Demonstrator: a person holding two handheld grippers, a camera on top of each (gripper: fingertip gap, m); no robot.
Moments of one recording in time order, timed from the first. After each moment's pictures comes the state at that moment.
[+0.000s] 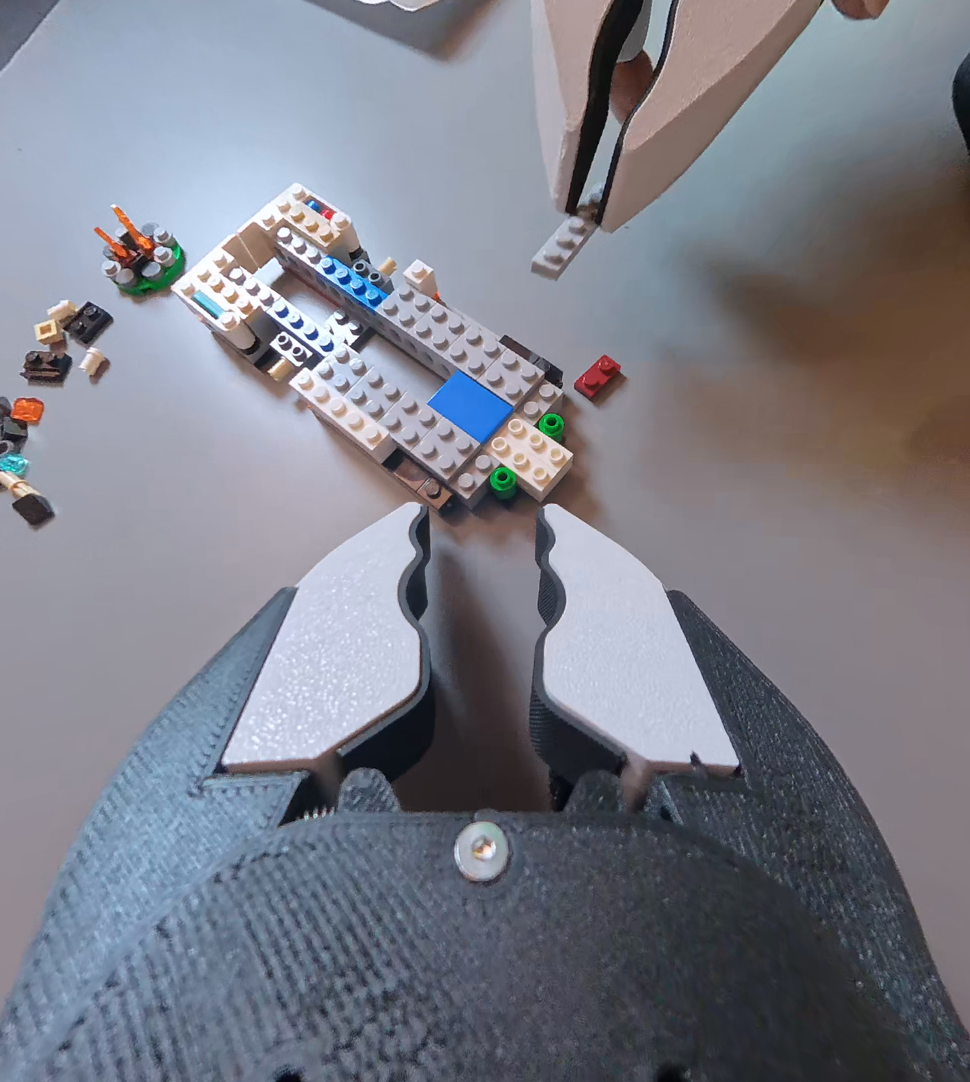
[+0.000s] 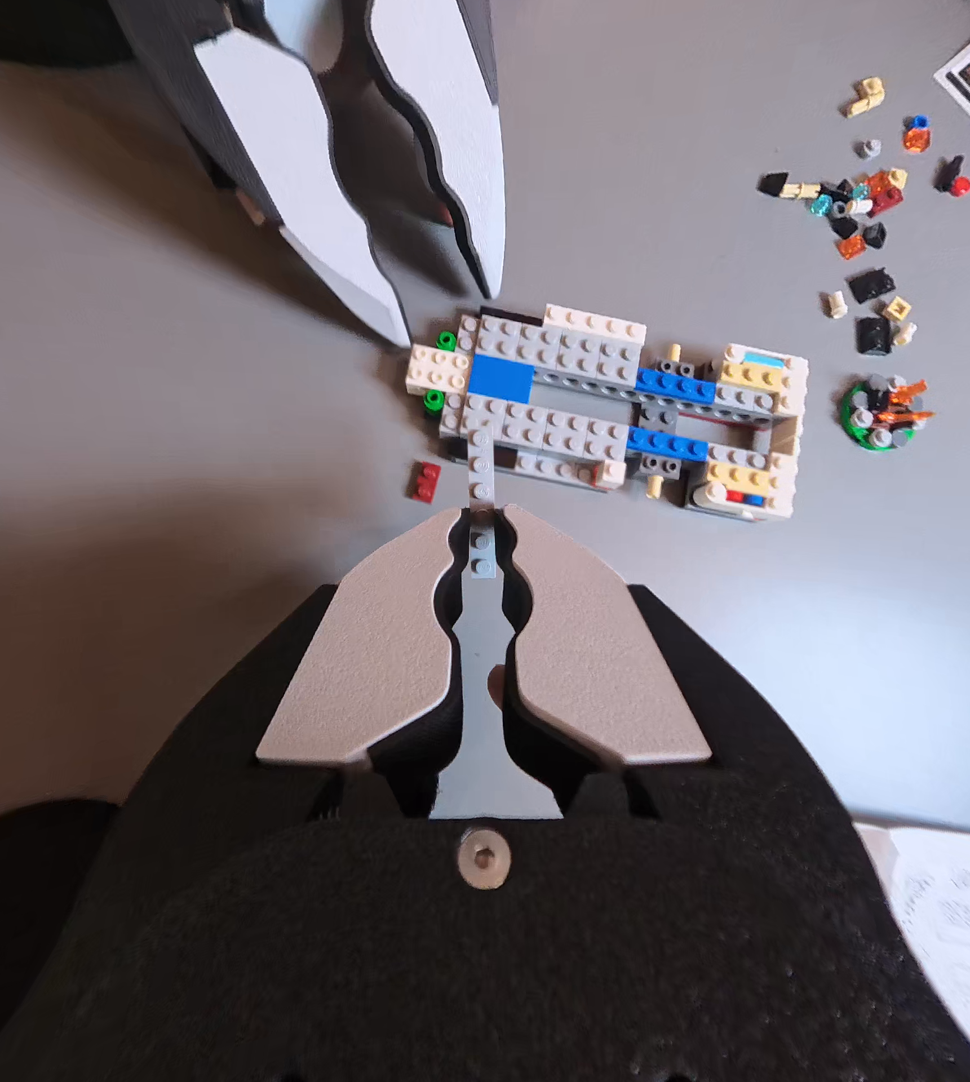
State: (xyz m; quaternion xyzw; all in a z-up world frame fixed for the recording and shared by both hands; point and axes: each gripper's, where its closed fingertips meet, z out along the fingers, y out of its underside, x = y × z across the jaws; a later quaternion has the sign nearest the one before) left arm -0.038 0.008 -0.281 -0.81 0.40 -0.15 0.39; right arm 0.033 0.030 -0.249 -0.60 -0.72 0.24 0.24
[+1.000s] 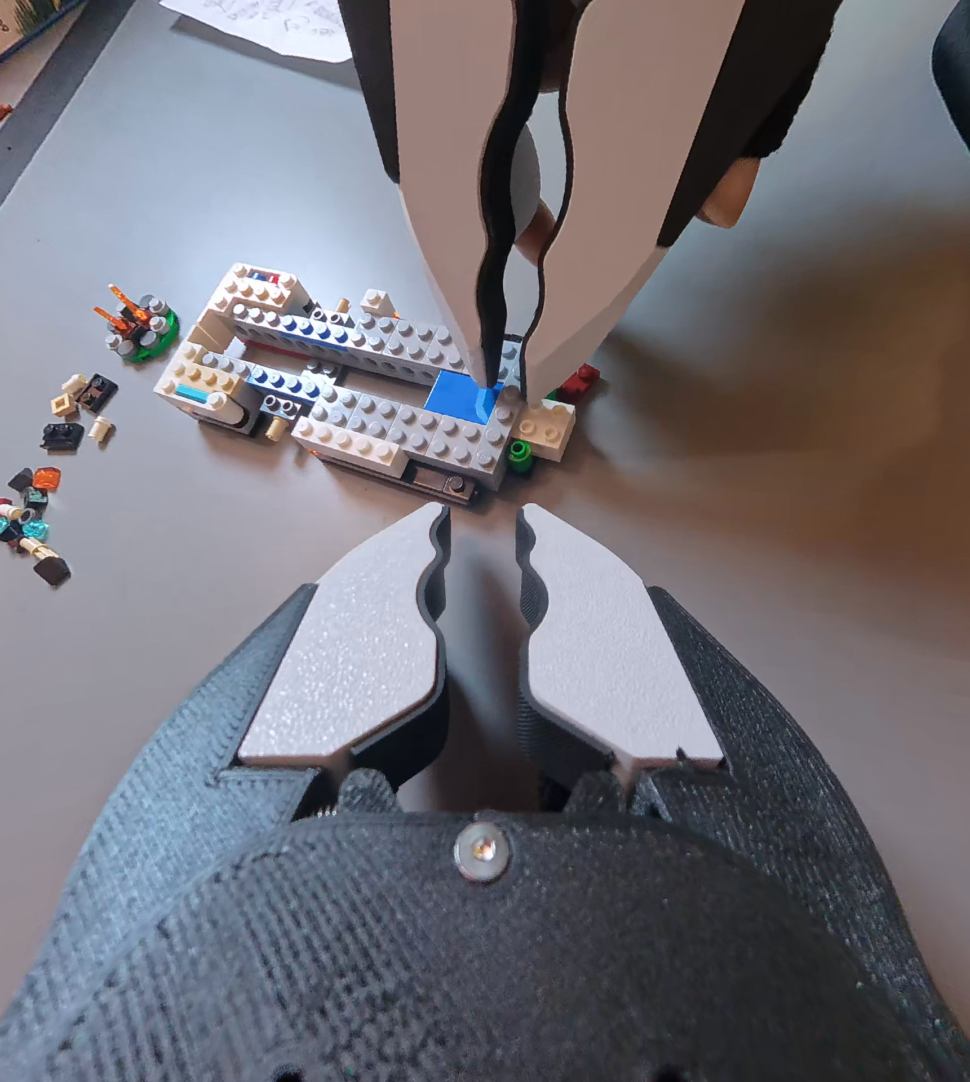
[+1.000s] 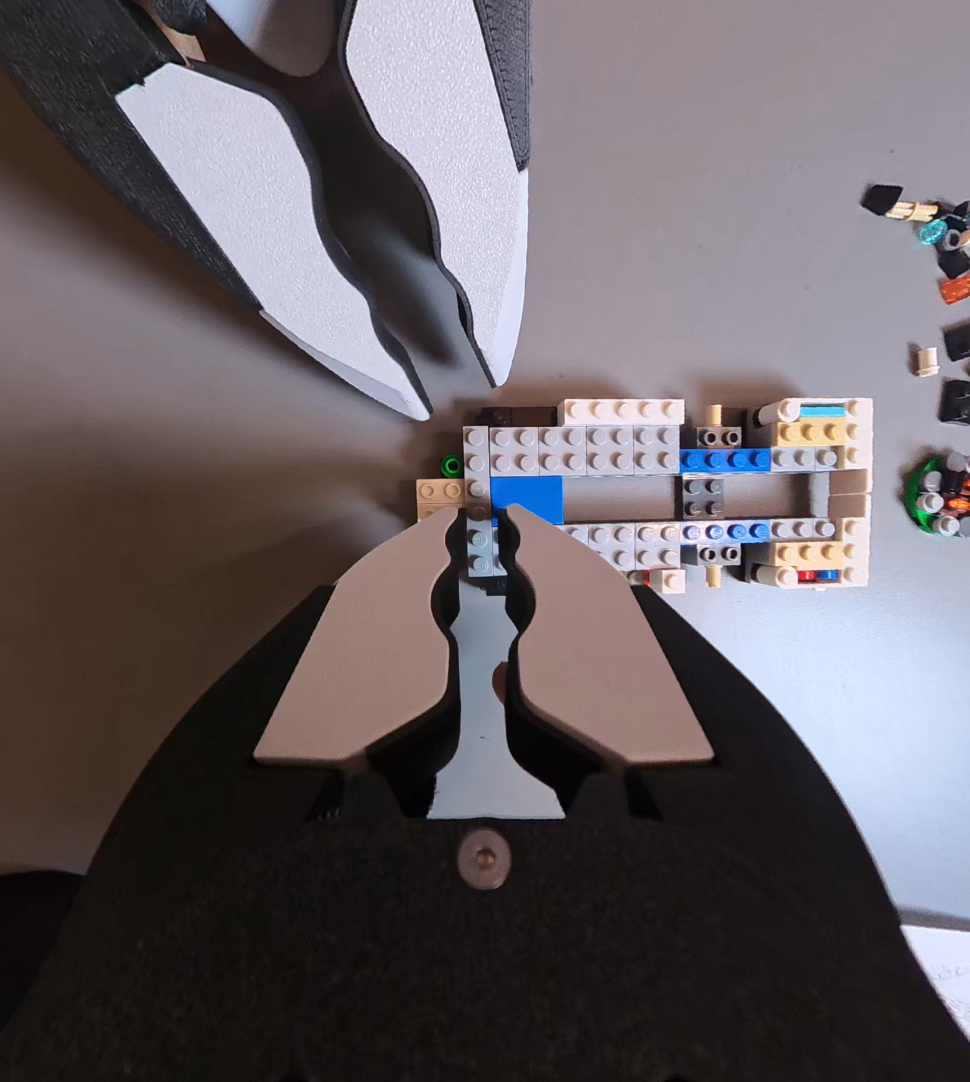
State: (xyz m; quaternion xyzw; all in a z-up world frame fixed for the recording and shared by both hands) left arm -0.023 0.007 -0.278 -0.79 0.44 -0.12 0.42; right arm 0.005 0.020 -0.271 -0.59 -0.76 0.18 0.20
